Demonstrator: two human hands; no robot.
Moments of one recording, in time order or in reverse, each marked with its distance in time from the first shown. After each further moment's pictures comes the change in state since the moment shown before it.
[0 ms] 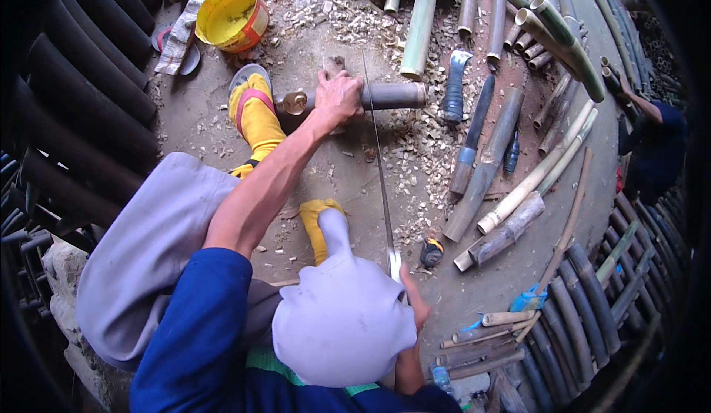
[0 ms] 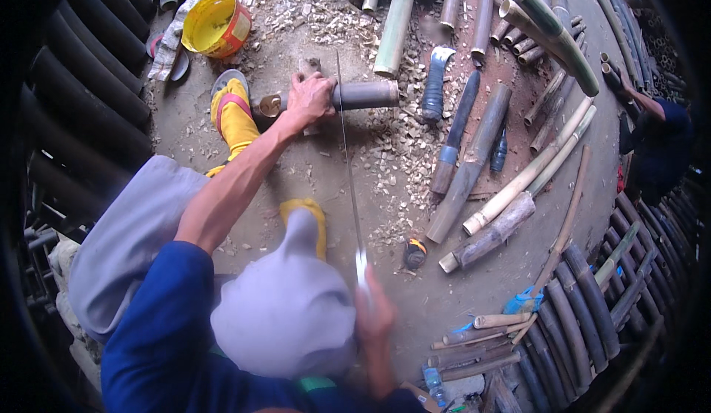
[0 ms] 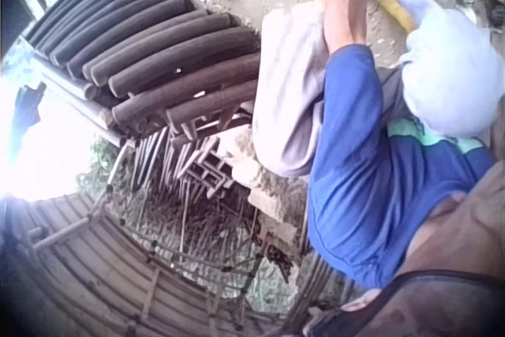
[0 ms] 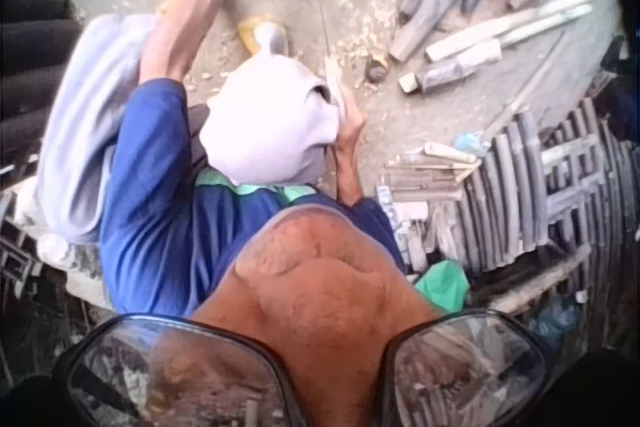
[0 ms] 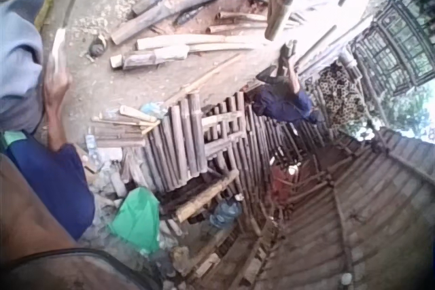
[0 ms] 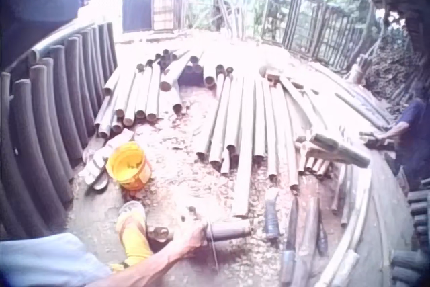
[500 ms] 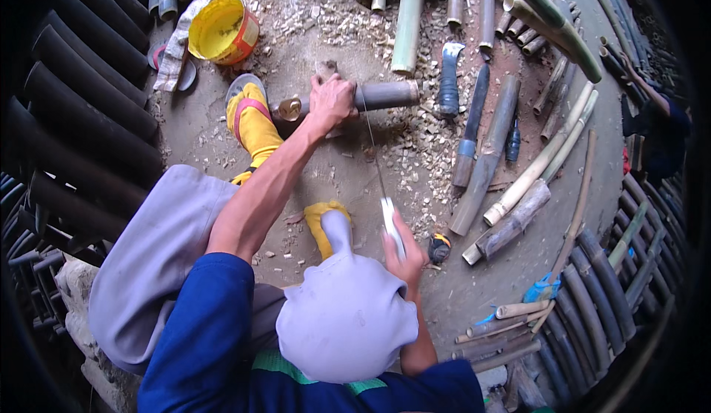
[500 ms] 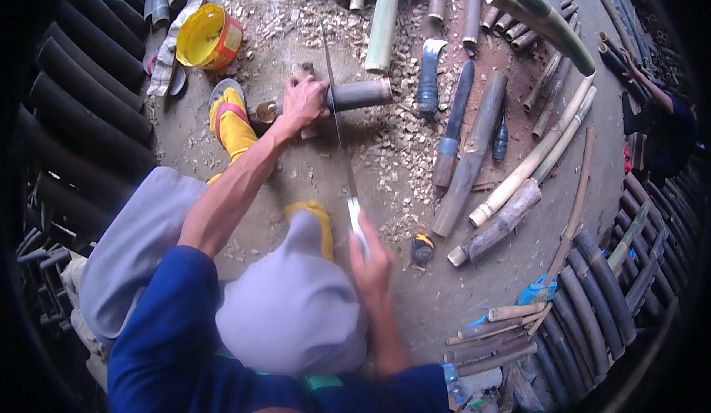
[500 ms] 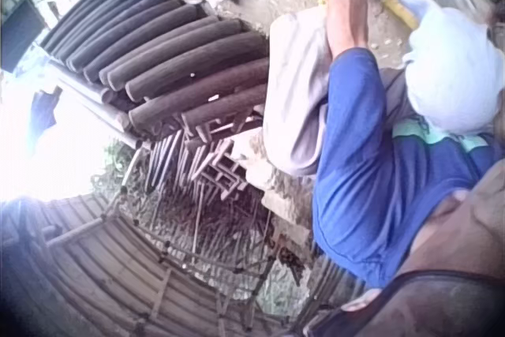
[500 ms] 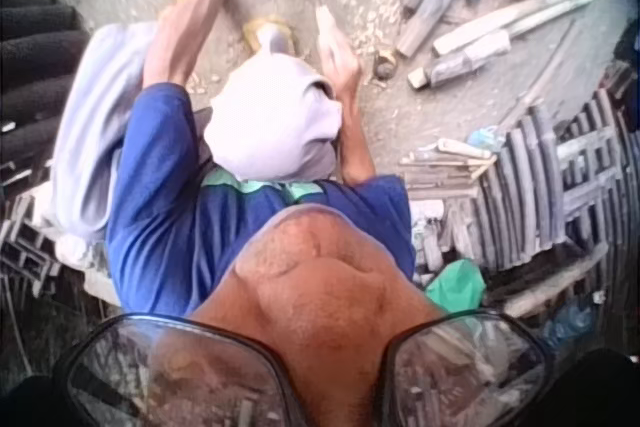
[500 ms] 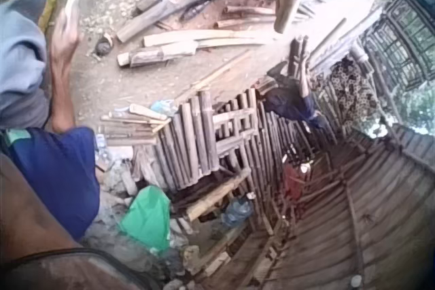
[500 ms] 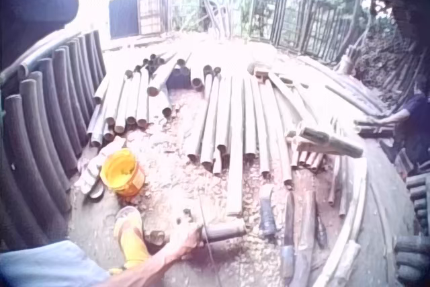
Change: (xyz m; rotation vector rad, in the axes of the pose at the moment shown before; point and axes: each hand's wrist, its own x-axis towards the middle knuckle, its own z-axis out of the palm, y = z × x) left_hand 0.000 -0.005 0.002 0.032 -0.022 0.028; right_hand 0.078 -0.001 0.041 0.091 -0.016 0.080
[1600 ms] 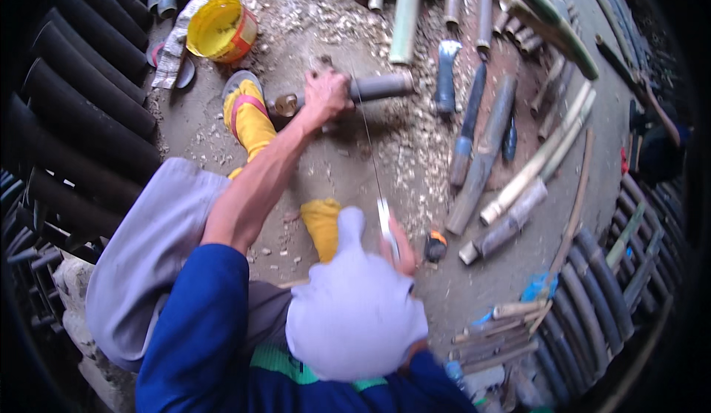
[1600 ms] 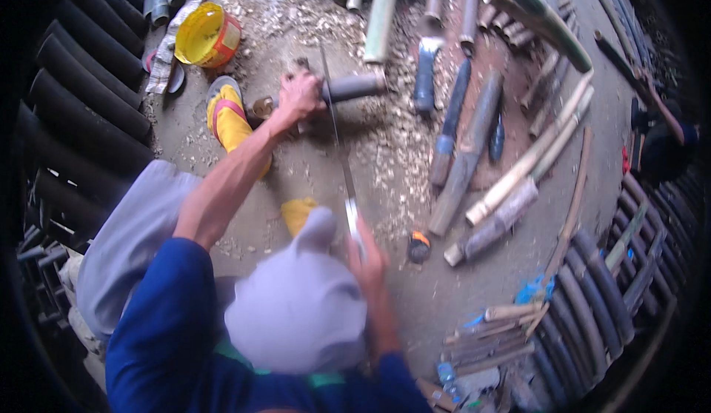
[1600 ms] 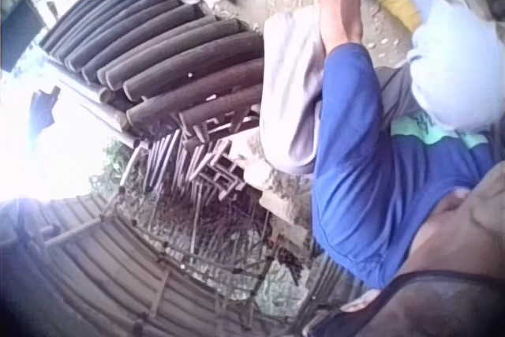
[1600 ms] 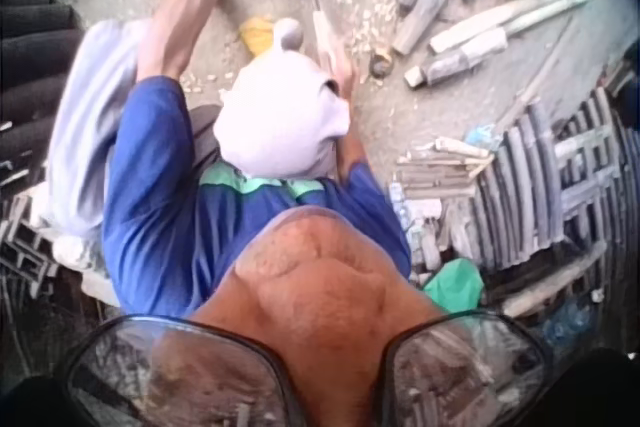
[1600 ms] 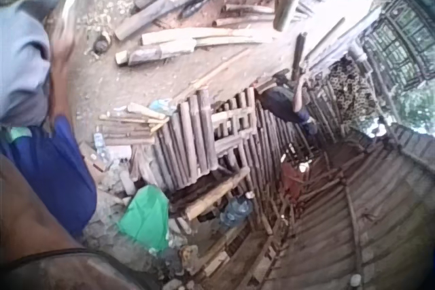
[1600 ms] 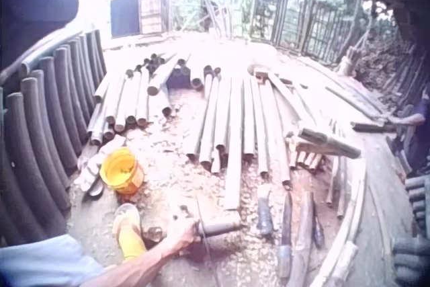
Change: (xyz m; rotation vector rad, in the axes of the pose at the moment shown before) left_hand 0.002 -0.001 -0.011 0.021 -0.023 -0.074; right_hand -0.018 0.042 0.006 0.014 -0.010 -0.033
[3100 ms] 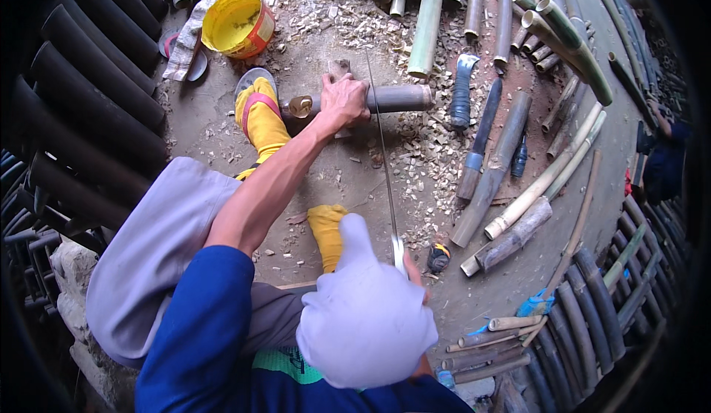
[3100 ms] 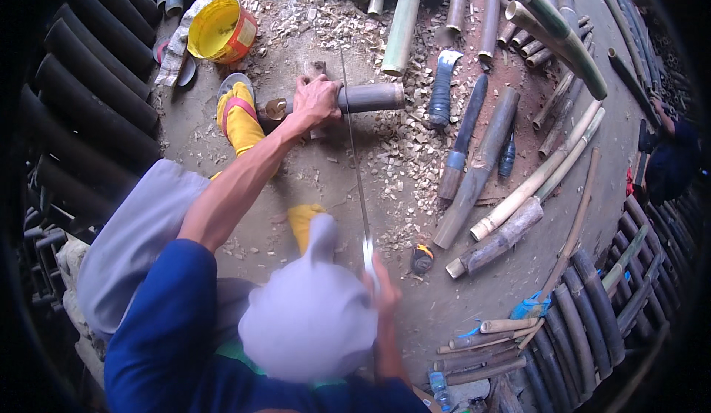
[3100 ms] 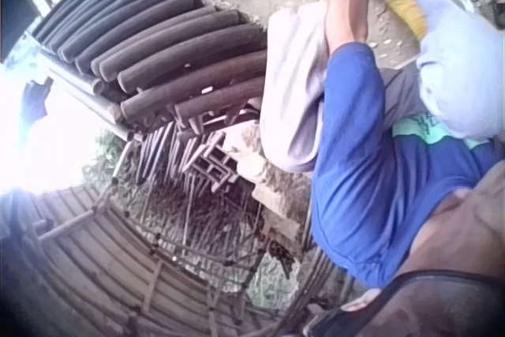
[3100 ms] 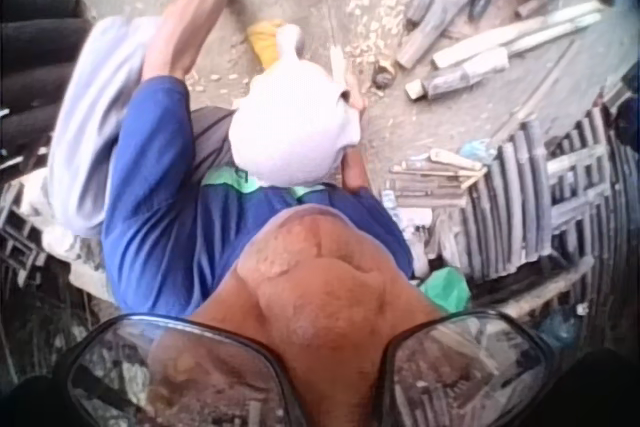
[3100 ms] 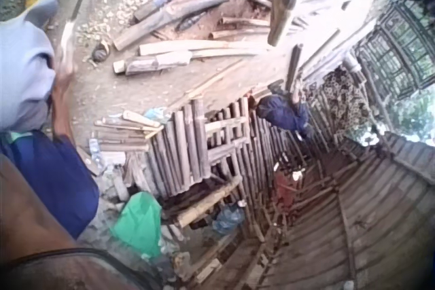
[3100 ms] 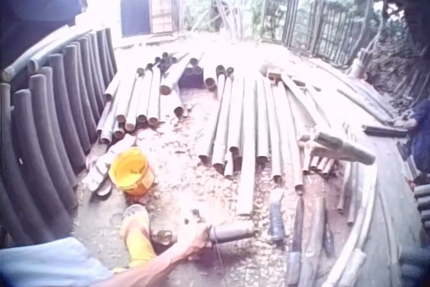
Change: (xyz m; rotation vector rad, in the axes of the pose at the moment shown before) left_hand 0.003 0.002 -0.006 -0.058 -0.103 -0.008; right_hand -0.046 0.027 -0.021 -0.037 -0.065 0.068
